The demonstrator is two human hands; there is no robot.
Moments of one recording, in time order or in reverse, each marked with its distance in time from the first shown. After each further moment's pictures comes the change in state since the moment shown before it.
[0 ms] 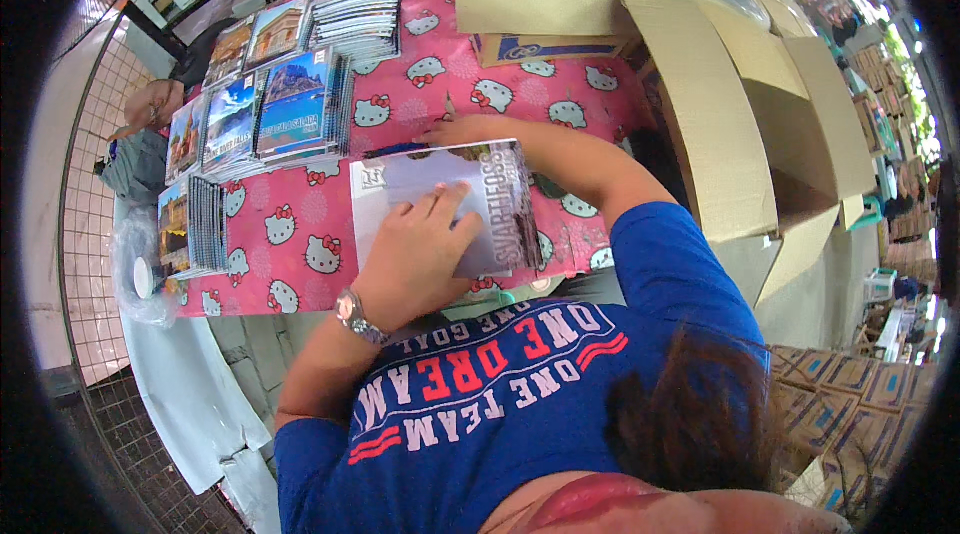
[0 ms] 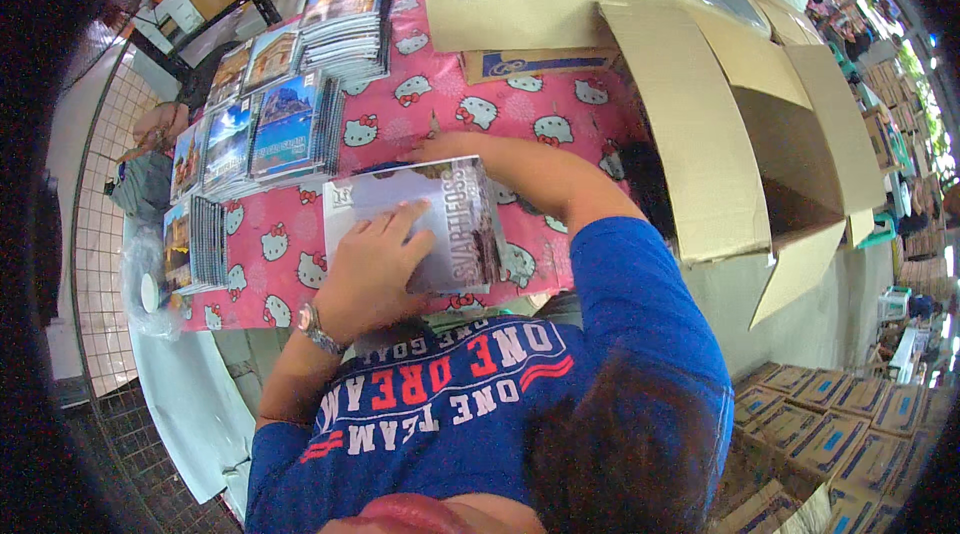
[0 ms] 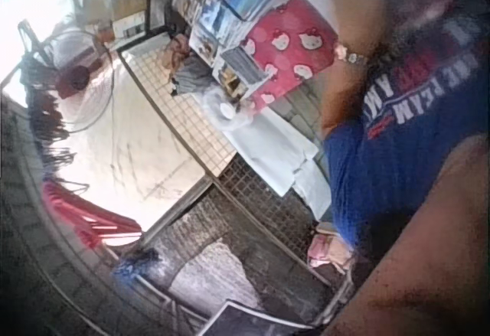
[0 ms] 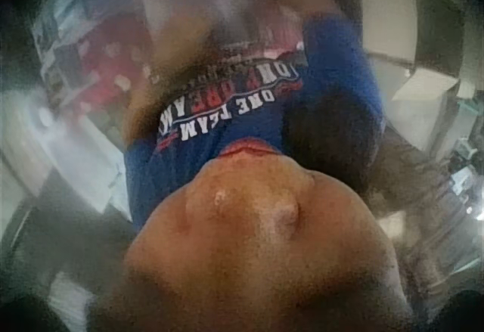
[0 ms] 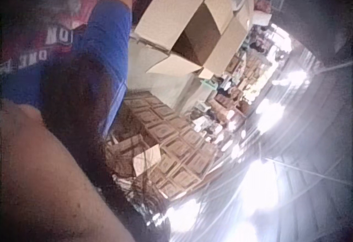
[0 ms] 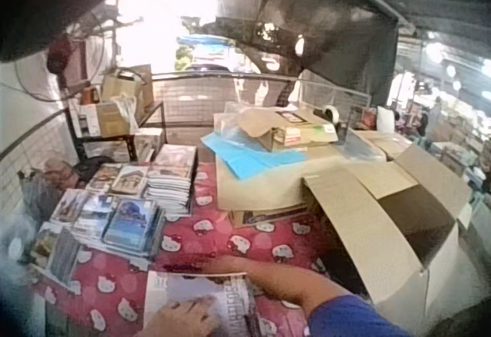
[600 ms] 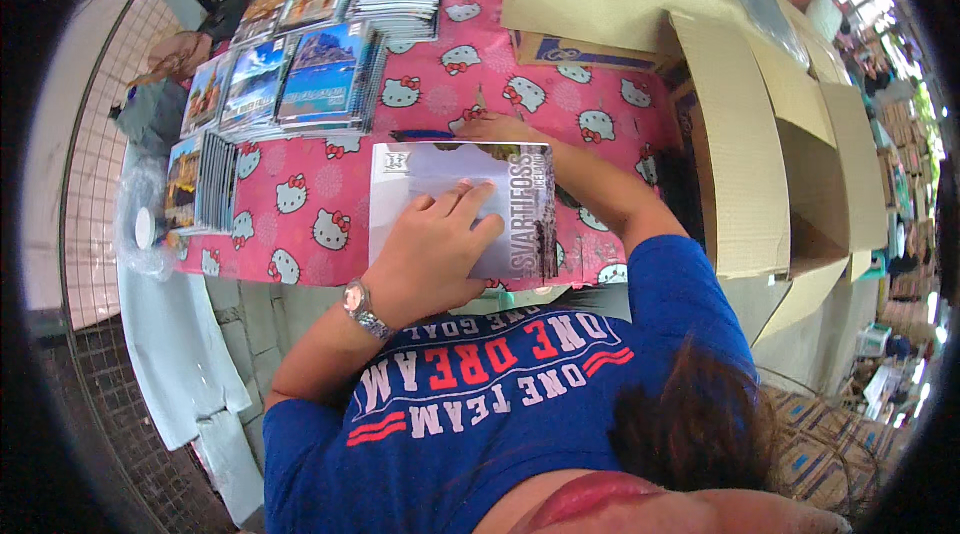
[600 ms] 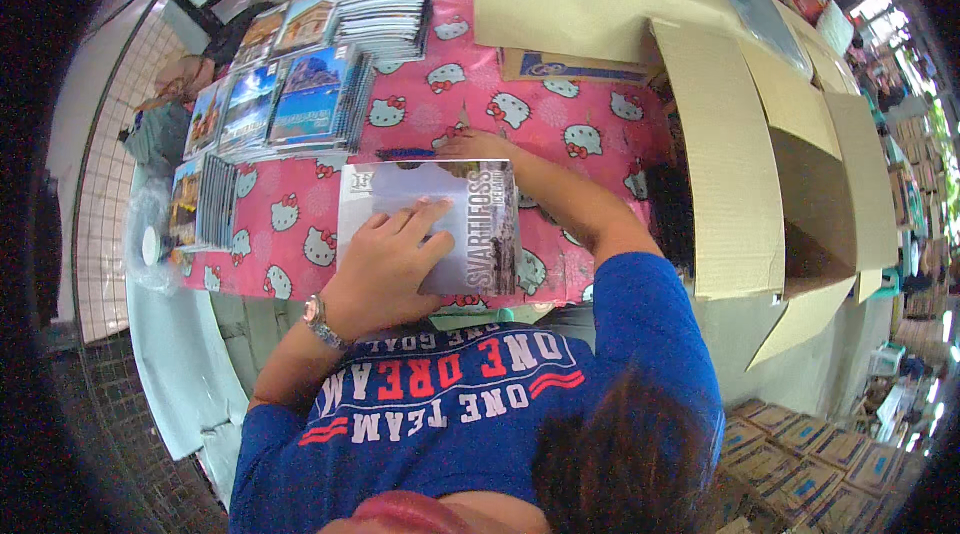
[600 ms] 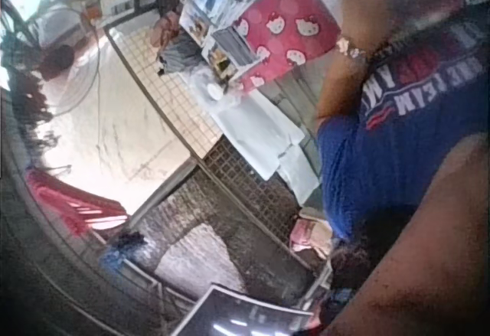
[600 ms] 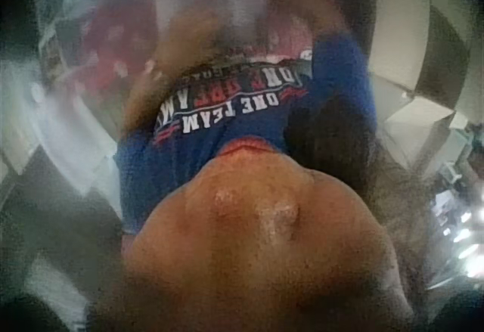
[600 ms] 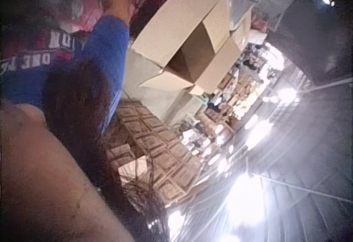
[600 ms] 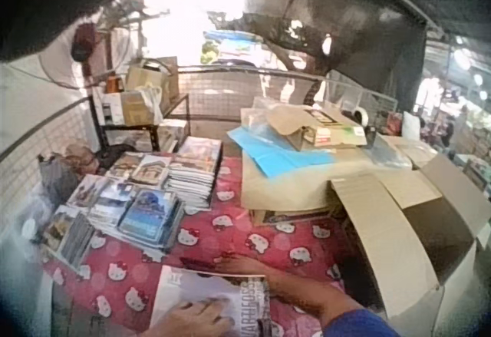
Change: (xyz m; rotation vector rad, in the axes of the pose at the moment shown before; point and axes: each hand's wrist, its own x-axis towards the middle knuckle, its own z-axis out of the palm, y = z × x) left_hand 0.002 0.000 0.007 -0.069 0.087 -0.025; right_hand -0.021 -0.012 0.016 0.084 0.198 0.117
